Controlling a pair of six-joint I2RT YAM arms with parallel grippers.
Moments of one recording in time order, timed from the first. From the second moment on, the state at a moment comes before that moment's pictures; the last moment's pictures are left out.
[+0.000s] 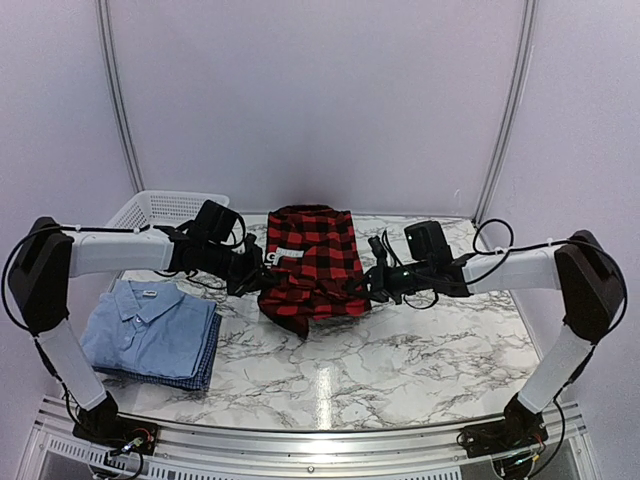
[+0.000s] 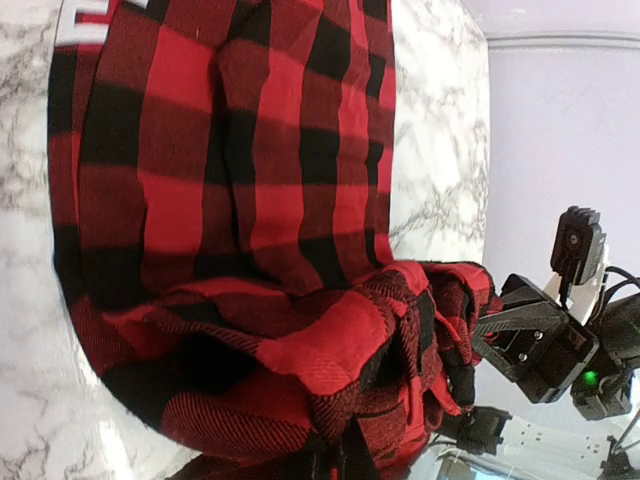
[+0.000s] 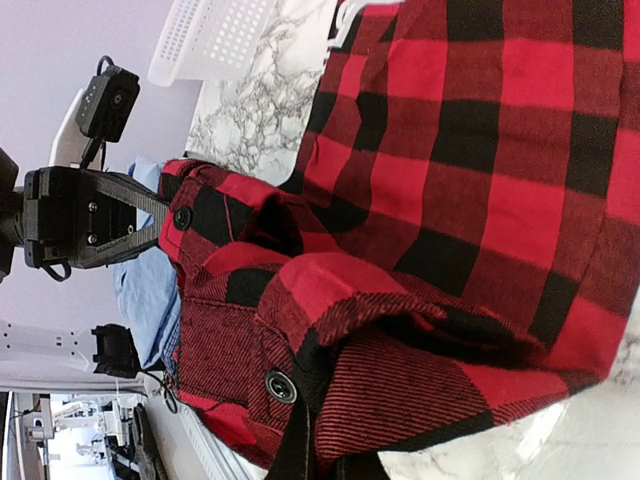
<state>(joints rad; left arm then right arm) -0.60 1.71 1.12 -0.22 0.47 -0.96 0.57 1.65 0.90 0.10 -0.62 0.72</state>
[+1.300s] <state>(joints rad) -0.47 2.14 1.47 0.02 0.38 -1.03 0.43 2.22 1.40 0.35 -0.57 0.76</state>
